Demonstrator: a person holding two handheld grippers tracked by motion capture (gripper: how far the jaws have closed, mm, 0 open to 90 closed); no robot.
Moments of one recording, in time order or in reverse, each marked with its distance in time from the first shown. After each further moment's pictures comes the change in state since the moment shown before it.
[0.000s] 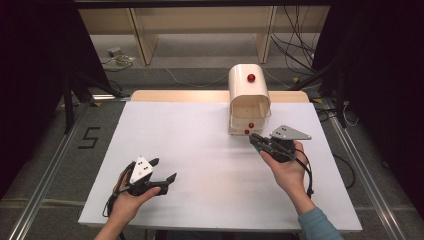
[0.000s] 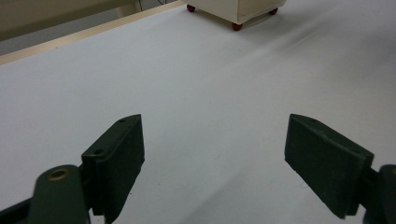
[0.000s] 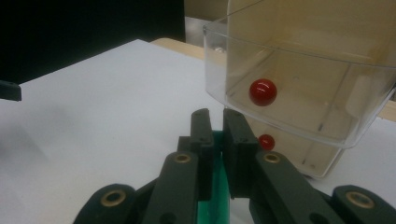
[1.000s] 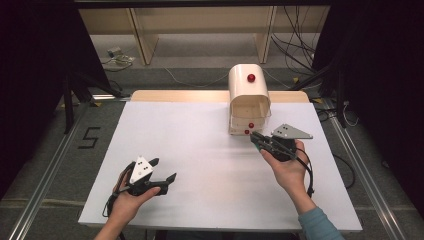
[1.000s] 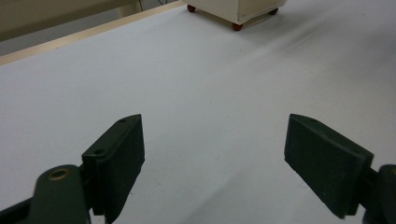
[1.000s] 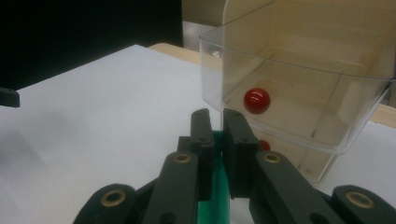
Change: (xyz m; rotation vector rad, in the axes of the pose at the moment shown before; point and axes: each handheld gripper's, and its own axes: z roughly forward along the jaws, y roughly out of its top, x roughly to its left) left arm 0.000 0.000 0.000 0.000 0.001 0.001; right arm -0.001 0.004 -0.002 -0.019 -0.008 -0.003
